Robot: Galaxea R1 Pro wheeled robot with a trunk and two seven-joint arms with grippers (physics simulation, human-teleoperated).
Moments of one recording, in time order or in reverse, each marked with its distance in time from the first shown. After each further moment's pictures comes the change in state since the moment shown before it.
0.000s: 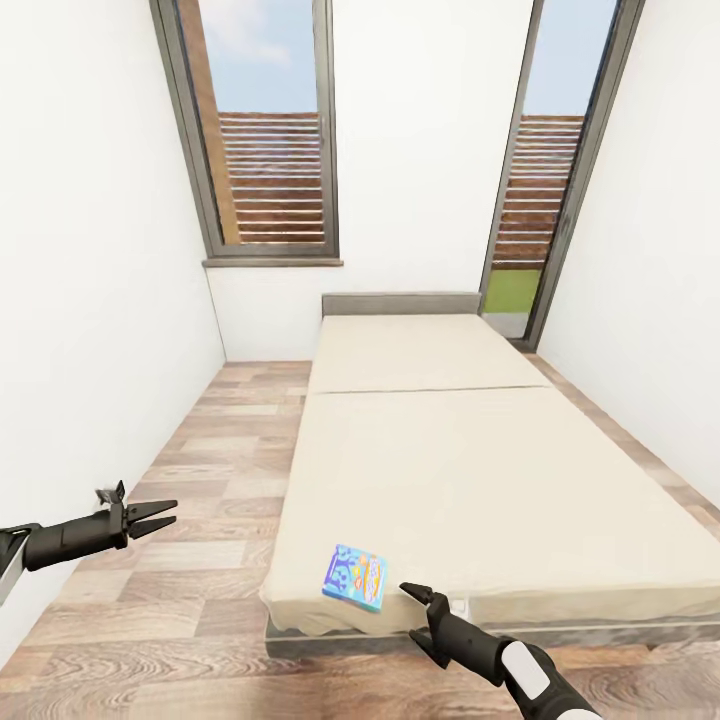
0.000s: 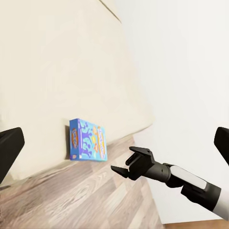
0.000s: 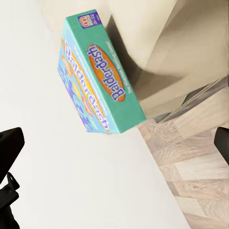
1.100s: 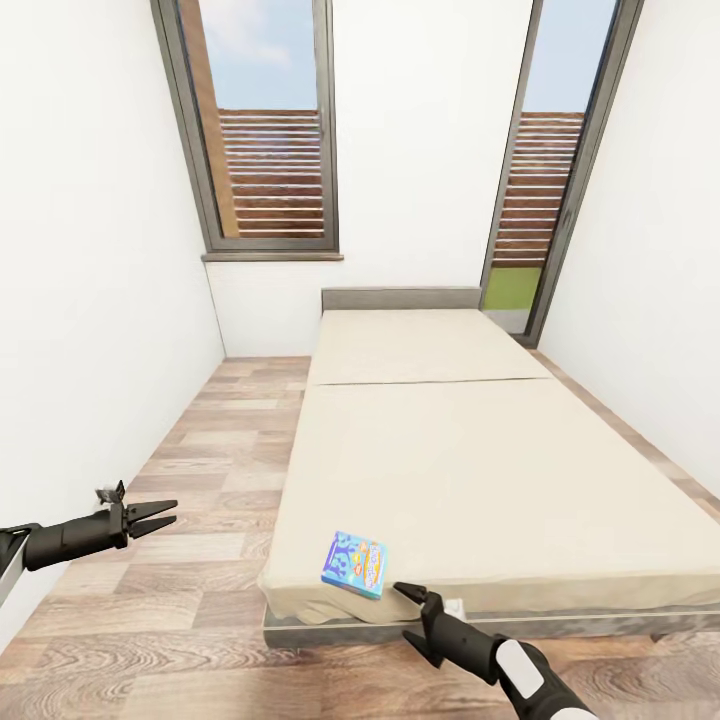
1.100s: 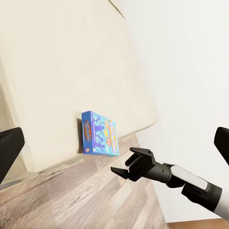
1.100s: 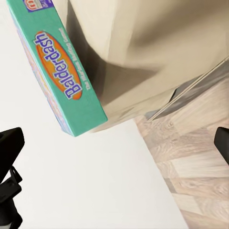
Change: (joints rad) left arm 0.000 0.000 -0.001 0.000 0.001 -0.004 0.000; right arm -0.001 0.015 0.008 -0.005 0.007 0.013 0.008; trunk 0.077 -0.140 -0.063
